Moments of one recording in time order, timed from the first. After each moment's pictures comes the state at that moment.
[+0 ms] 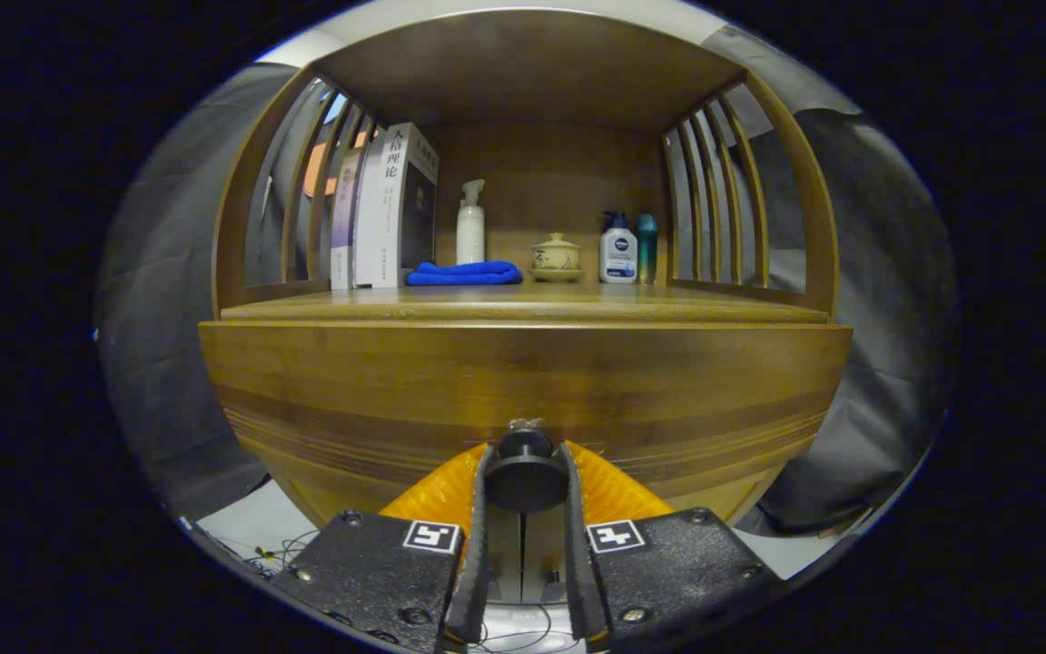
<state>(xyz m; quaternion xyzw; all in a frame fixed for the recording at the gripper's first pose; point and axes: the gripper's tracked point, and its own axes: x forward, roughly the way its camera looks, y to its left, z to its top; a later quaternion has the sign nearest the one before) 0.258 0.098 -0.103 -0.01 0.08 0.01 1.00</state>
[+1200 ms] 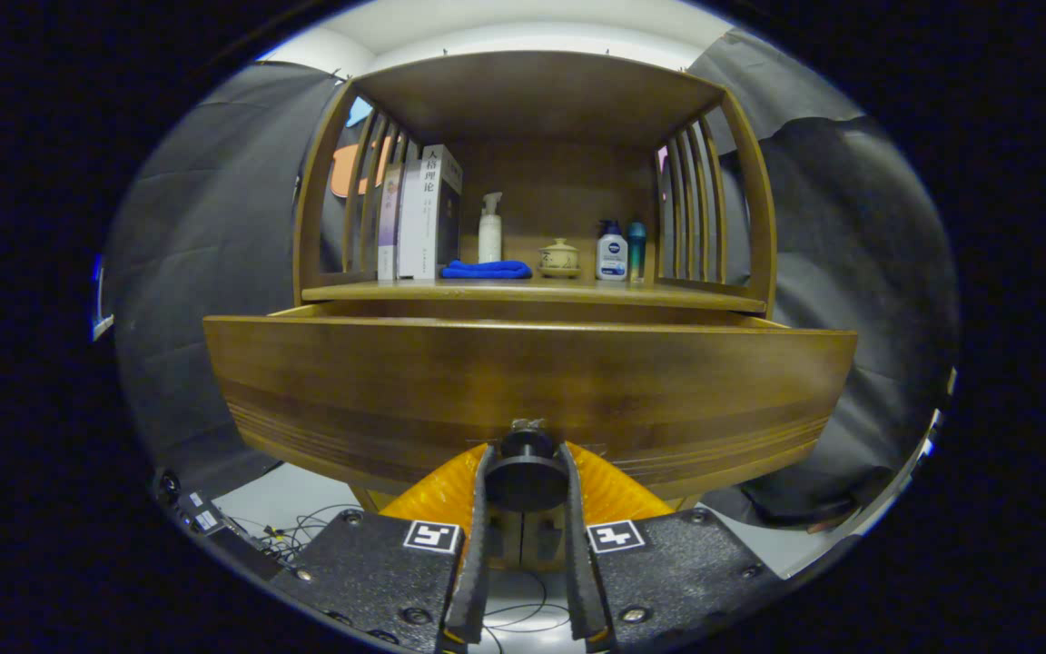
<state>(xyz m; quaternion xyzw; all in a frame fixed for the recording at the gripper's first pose) 0.145 0.091 -0.117 -0.02 0.08 0.03 1.00</state>
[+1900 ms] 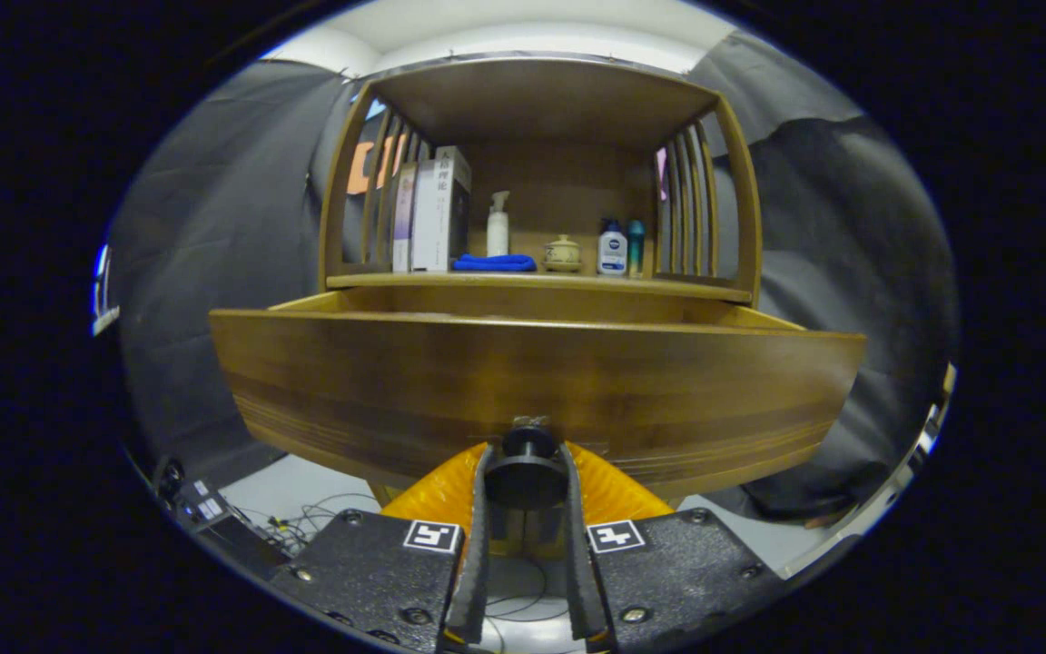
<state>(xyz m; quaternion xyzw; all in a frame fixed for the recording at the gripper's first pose) 0.112 0.092 -0.128 -0.03 0.09 0.03 1.00</state>
